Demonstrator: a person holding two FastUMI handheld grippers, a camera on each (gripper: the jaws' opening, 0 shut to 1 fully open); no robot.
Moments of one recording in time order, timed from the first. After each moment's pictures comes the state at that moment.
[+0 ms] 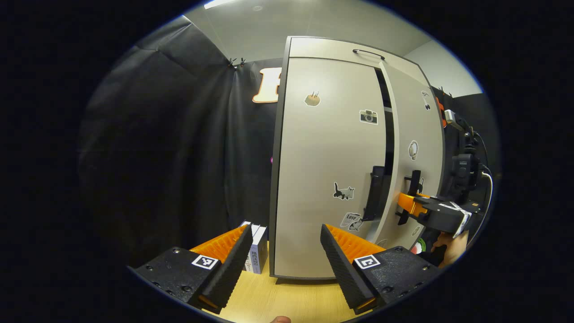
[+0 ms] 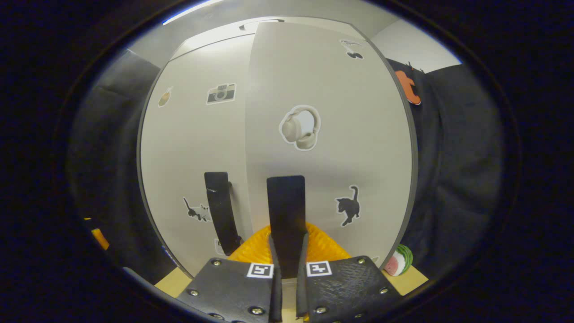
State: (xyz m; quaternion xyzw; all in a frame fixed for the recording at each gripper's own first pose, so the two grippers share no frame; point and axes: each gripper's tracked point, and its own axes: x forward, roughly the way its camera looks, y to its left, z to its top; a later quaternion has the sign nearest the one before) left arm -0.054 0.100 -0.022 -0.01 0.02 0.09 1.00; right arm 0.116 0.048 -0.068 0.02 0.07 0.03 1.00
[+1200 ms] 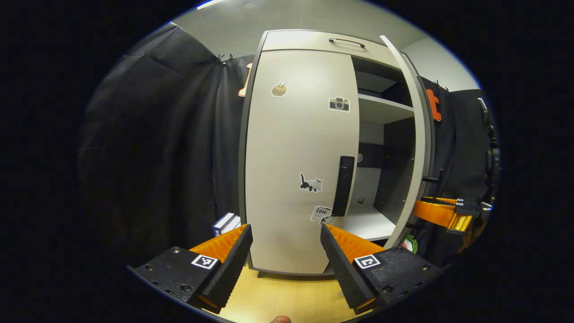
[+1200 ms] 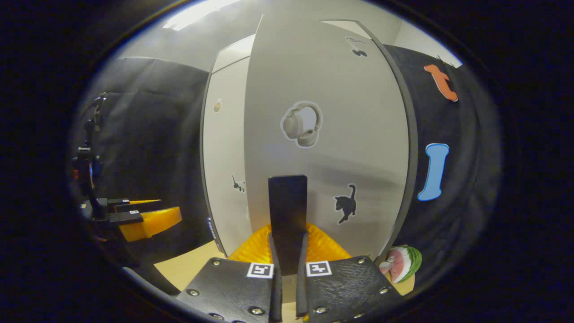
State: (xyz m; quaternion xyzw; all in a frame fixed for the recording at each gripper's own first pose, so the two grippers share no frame) left arm -0.037 0.020 -0.035 -0.01 0.04 0.09 0.99; right arm 0.071 0.027 -0.063 0.00 0.10 0.24 0.97
